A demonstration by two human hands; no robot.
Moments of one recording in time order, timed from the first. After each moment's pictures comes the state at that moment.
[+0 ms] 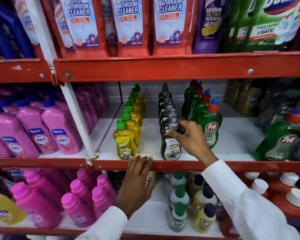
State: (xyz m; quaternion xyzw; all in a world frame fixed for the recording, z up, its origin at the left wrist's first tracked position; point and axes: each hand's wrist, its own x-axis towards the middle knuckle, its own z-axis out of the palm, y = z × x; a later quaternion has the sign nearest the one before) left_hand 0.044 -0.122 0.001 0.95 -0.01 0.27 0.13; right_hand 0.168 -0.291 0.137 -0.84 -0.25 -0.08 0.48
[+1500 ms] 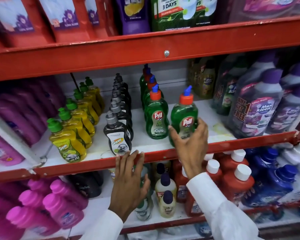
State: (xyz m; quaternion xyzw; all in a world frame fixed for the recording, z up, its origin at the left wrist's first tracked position) left_hand 0.088 -0.247 -0.008 0.96 -0.02 0.26 0.04; right_hand 0.194 -0.422 0.065 -0.80 0.01 -0.30 0.52
